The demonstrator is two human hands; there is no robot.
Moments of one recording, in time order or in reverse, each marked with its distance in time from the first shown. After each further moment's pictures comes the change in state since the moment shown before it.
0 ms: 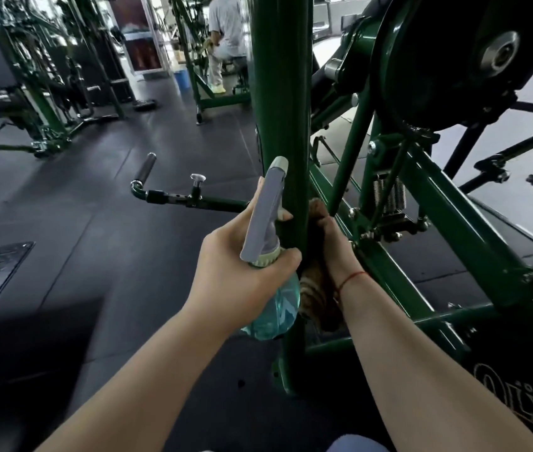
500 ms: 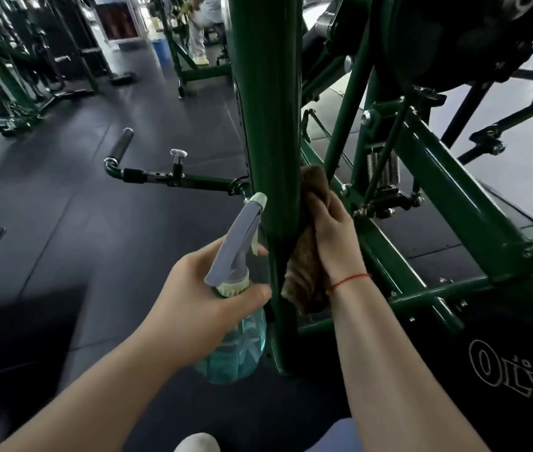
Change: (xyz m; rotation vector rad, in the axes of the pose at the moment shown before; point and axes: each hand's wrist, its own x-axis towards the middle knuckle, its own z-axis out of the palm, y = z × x) left_hand -0.020 -0.036 -0.018 0.049 -0.226 -0.236; right_hand -0.048 -0.003 0.004 -0.052 0.116 -0.346
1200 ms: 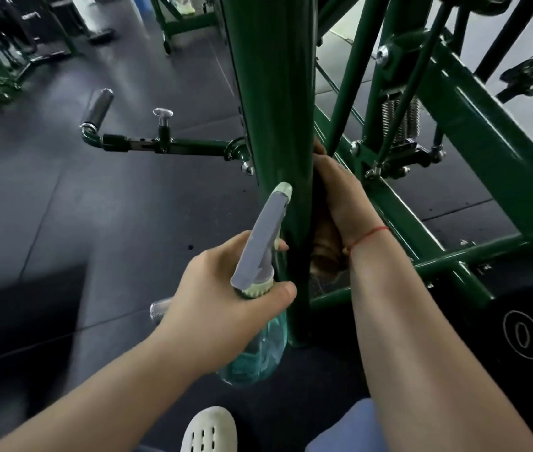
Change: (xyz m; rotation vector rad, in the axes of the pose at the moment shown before) left_hand 0.012 -0.034 0.019 0.102 -0.061 -0.062; right_hand 0.040 0.026 0.007 0.076 -0.105 0.217
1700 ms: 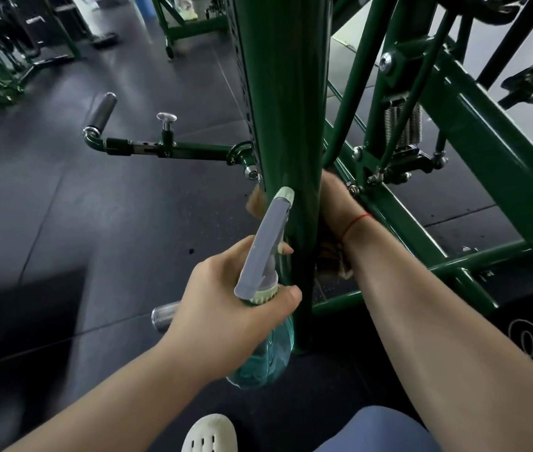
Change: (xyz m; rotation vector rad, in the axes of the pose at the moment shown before) left_hand 0.003 -0.006 0.001 -0.049 0.023 0.030; right_hand 0.013 -0.005 0.008 -0.274 -0.120 0.050
